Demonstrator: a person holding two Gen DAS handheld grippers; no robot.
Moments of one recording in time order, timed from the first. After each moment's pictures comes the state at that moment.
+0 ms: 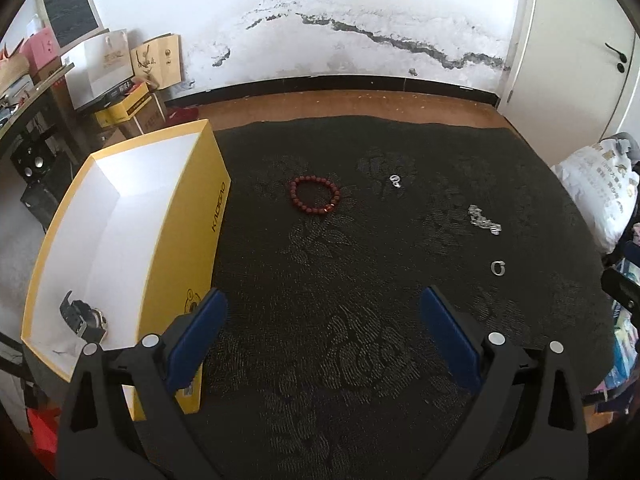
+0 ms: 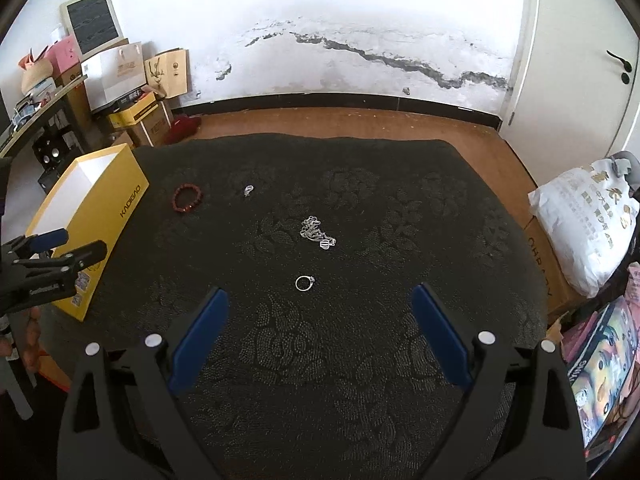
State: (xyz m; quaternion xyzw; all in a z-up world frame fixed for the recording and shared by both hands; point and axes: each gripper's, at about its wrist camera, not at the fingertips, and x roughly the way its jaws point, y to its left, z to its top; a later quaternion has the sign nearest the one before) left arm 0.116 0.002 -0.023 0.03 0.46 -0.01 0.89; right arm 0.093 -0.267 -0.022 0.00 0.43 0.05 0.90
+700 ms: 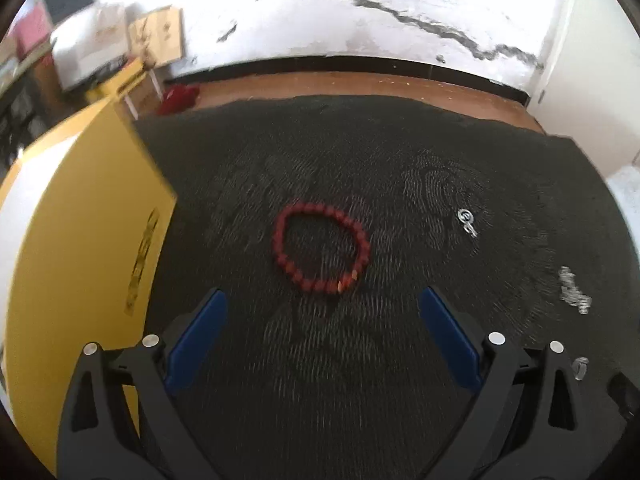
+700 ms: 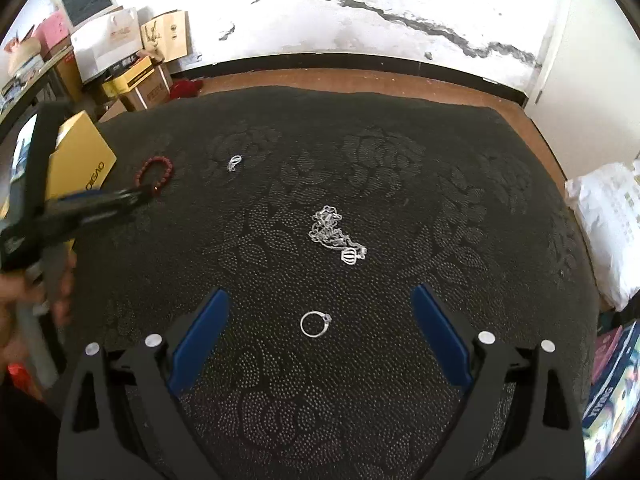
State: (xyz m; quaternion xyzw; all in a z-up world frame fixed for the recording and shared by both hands) left arm 0.259 -0.010 -0.118 0.02 0.48 0.01 0.88; right arm 0.187 -0.240 -0.101 -0.01 0.49 0.07 0.87
